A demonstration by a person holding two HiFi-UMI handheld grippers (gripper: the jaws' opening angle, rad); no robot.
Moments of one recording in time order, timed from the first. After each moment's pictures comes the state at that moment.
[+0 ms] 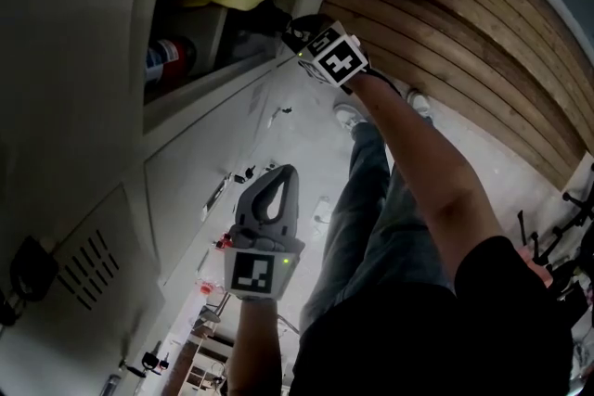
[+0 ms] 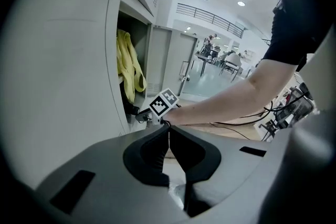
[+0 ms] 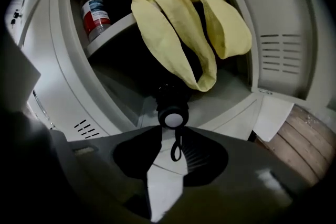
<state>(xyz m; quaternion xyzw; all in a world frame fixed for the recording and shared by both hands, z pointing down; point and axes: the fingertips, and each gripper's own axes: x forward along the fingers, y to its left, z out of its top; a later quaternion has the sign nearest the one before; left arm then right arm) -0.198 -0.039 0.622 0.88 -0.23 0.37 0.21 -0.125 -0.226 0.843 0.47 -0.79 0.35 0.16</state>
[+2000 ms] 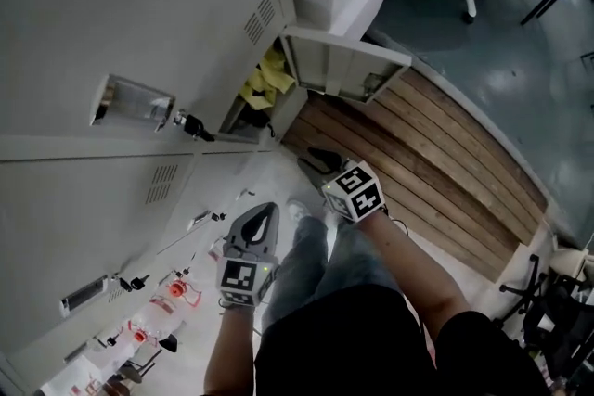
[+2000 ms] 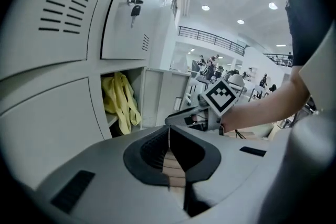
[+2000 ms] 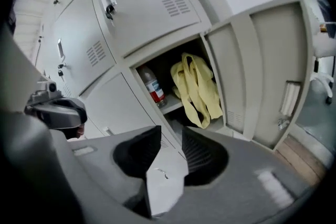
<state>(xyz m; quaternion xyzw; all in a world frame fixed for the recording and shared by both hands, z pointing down) -0.143 -0.025 0.500 0.91 -0.27 0.26 0.17 -0.057 -0.090 0.580 0.46 -0.81 0.33 0.13</state>
